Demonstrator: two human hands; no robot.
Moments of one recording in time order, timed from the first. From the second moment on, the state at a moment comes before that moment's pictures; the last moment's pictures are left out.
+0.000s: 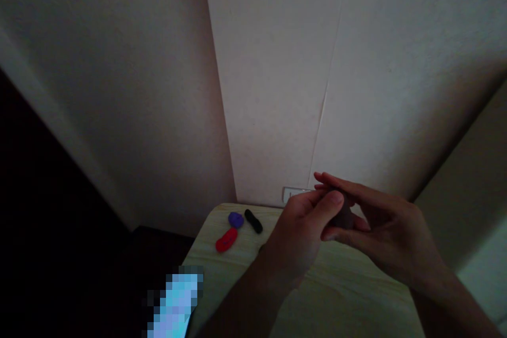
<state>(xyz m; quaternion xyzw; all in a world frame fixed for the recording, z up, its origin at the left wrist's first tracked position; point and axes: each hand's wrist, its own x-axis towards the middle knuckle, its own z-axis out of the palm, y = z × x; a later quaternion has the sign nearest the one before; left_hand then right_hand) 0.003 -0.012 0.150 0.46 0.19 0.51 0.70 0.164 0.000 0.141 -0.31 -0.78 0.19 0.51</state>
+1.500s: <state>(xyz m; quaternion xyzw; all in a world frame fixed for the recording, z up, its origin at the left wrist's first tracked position) 0.003 -0.024 0.153 0.47 0.15 0.47 0.73 0.159 -0.010 0.147 -0.28 -0.76 0.19 0.55</state>
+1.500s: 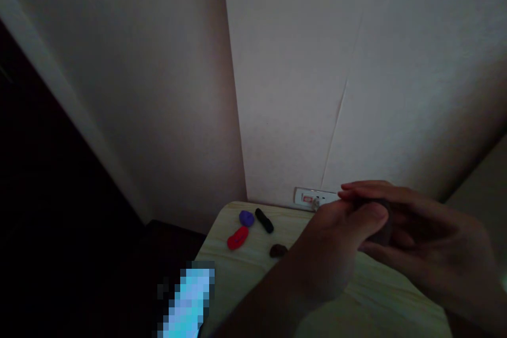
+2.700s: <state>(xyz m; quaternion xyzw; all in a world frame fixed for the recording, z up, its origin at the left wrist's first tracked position) 0.004 -0.020 0.146 0.64 0.28 0.63 0.34 0.154 -0.005 0.154 -0.20 -0.70 0.20 0.66</state>
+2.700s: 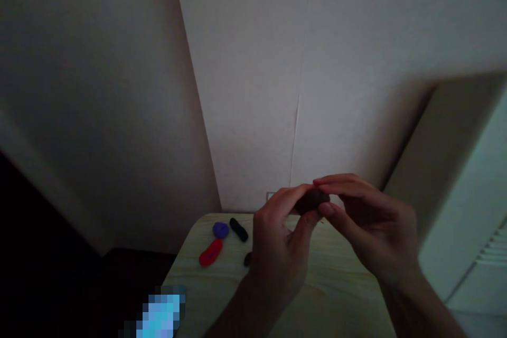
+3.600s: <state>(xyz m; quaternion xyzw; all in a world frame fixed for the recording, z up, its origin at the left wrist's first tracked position) 0.005 -0.020 0.143 0.64 0.29 0.63 0.34 0.155 -0.004 0.149 -0.19 -0.70 0.18 0.66</state>
